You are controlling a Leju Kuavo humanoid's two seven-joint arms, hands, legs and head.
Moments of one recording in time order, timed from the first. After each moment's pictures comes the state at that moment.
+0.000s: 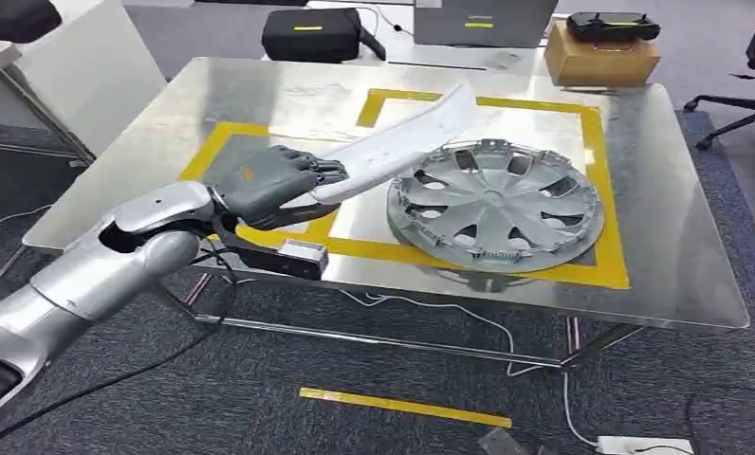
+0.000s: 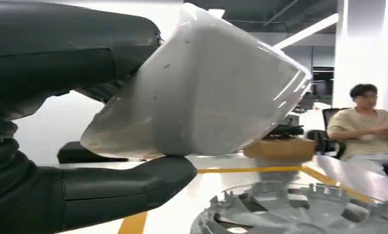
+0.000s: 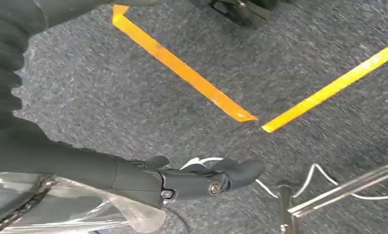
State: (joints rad) left arm -0.80 0.30 -0.87 -1.34 -0.84 0.10 -0.43; right arm -0.14 0.14 -0.04 -0.23 0.80 -0.30 -0.36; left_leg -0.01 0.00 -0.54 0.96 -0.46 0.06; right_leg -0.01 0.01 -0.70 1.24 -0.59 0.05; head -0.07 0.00
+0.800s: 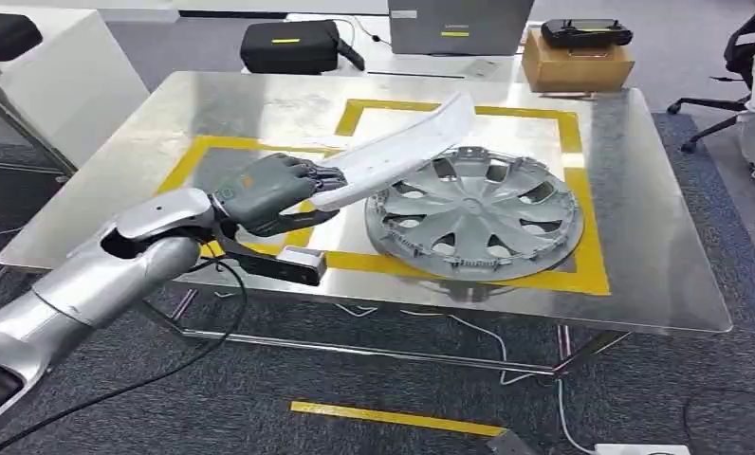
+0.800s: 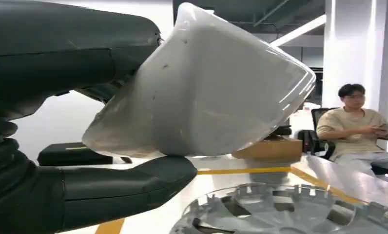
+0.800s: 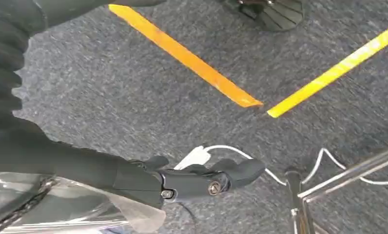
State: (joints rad) left arm -0.79 0.30 -0.87 -1.31 -0.84 0.11 -0.43; right arm -0.14 0.13 -0.04 -0.23 0.80 -0.30 -0.36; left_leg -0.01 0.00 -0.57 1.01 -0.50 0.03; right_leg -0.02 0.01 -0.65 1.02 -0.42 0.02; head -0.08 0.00
